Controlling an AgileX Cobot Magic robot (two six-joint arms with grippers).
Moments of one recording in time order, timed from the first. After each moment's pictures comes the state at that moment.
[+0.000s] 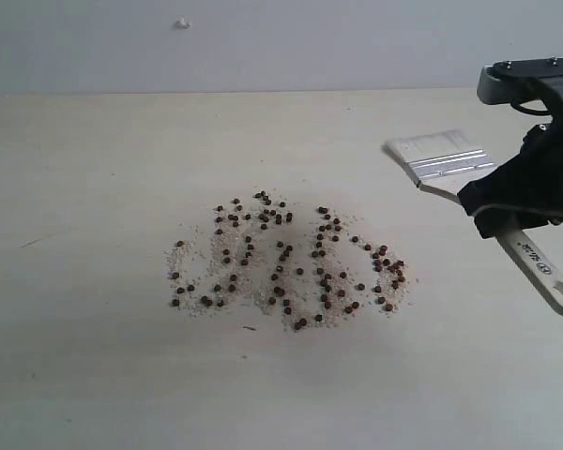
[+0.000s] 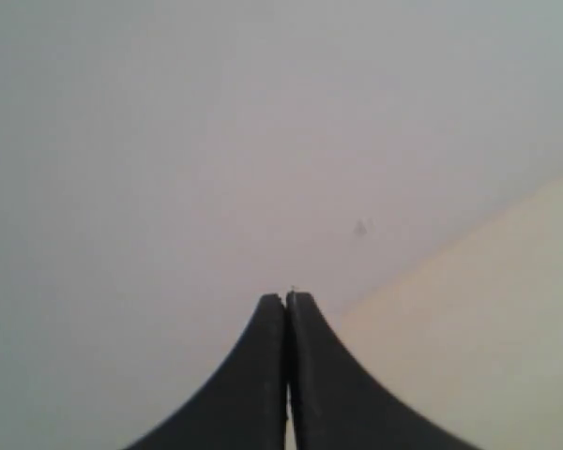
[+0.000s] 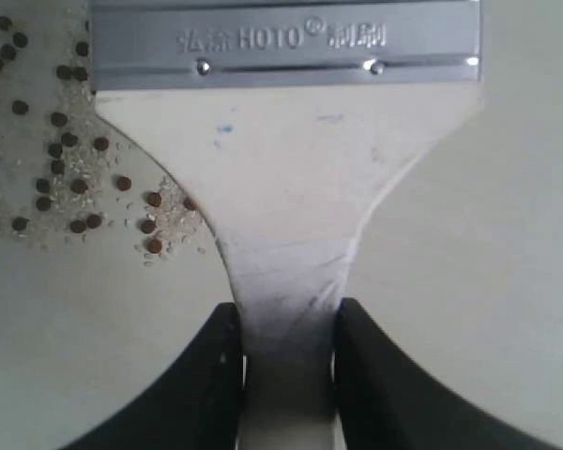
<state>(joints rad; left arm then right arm) -0.20 1.01 -1.21 -0.09 0.57 0.62 0.17 1.44 -0.86 0.23 0.77 -0.26</state>
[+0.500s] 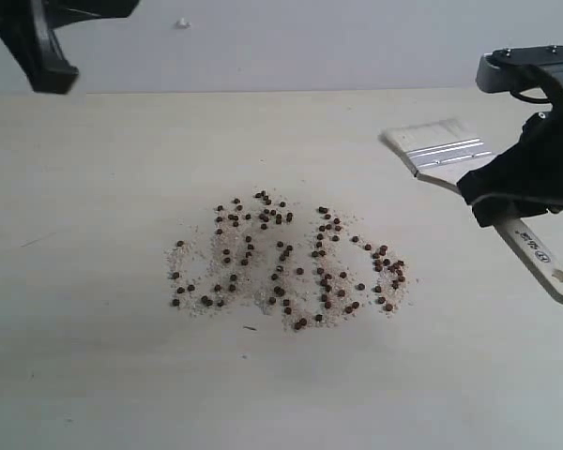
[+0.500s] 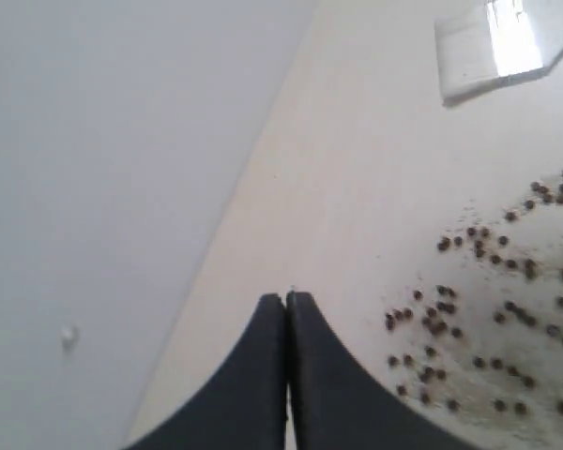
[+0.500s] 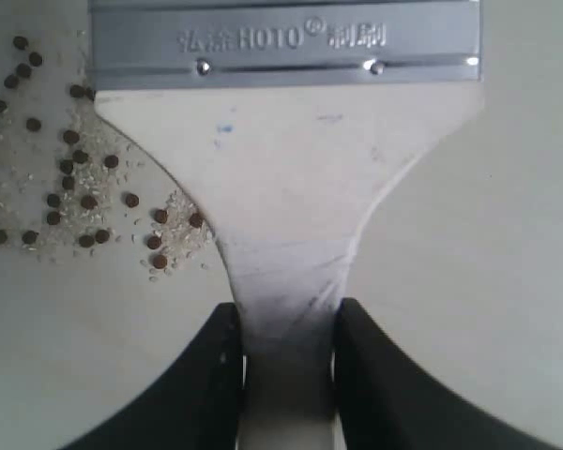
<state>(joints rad) -0.37 1.34 -1.10 -0.88 0.54 1.62 0.17 1.44 -0.89 0.23 0.79 -0.28</state>
